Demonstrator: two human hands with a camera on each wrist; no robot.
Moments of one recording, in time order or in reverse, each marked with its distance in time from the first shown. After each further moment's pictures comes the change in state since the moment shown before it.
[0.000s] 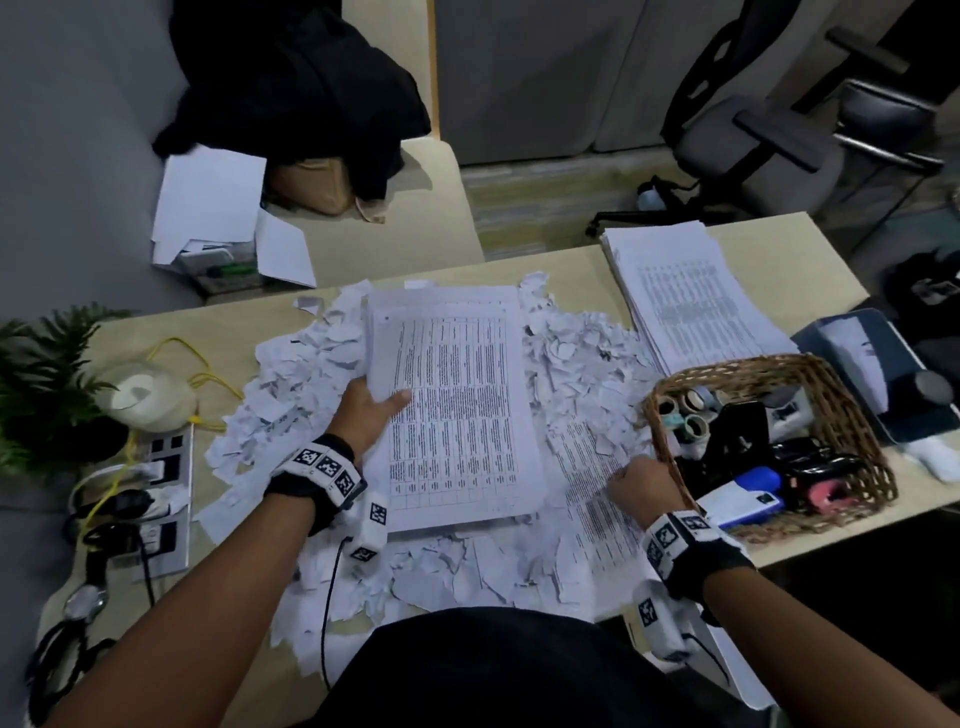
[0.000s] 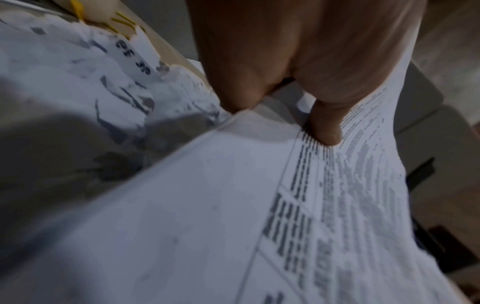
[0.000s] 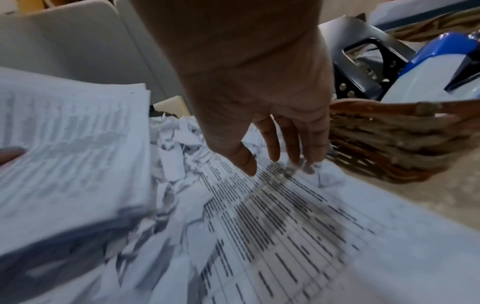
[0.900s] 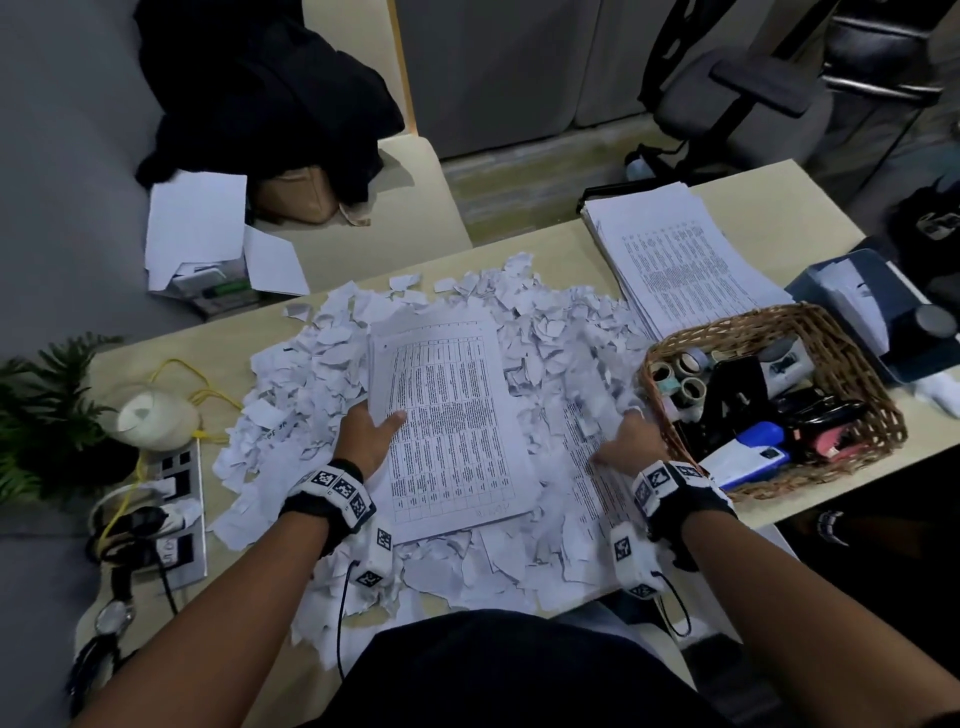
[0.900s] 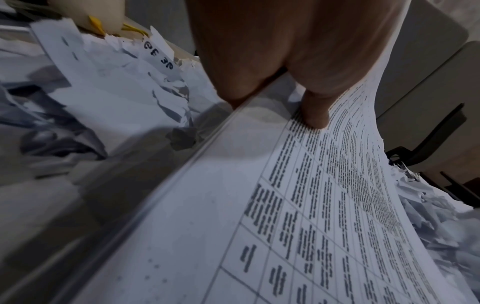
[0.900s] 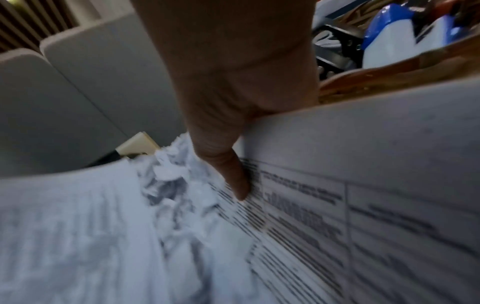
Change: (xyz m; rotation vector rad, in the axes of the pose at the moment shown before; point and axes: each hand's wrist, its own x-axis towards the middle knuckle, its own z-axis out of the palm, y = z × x) left_hand -0.012 -0.031 0.009 0.278 0.053 0.037; right_hand 0.005 -0.010 0.001 0.151 0.006 0.027
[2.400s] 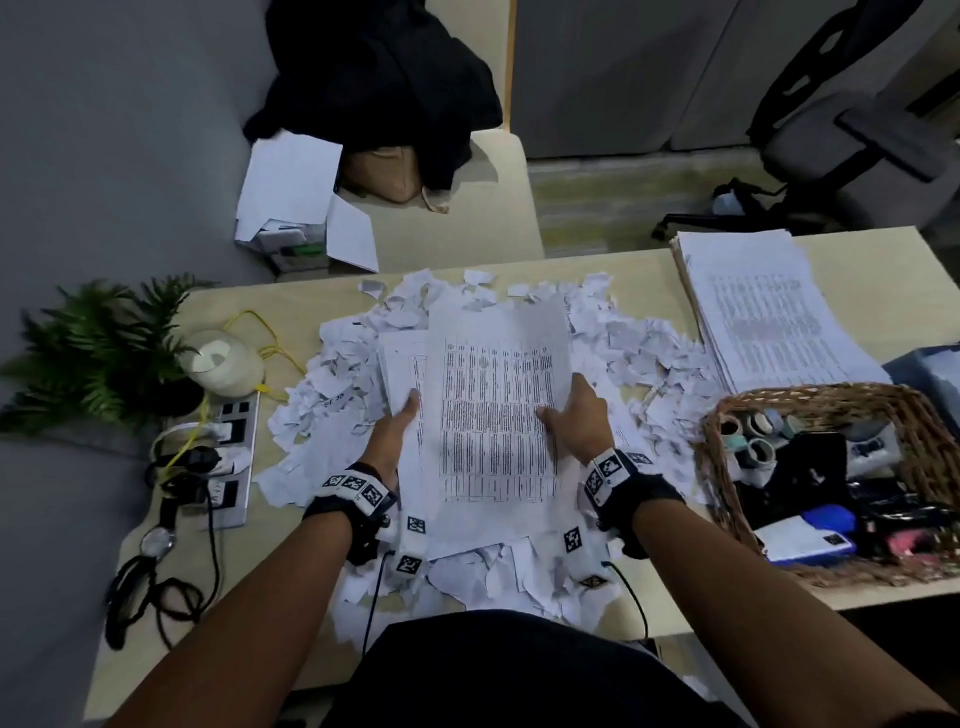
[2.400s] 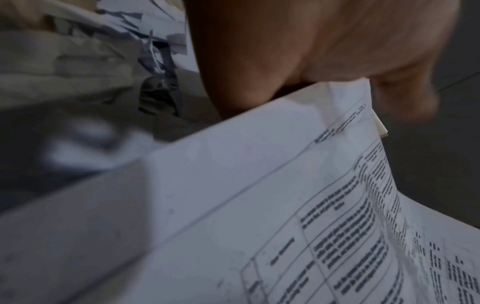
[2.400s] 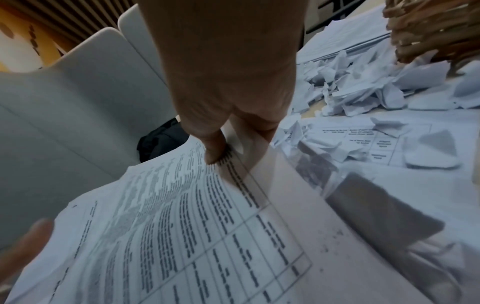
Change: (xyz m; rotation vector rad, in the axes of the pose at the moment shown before) left_hand -0.019 -0.011 -0.024 -0.810 -0.048 -0.378; right_hand -0.007 -0.133 0.031 0.275 -0.010 -0.459
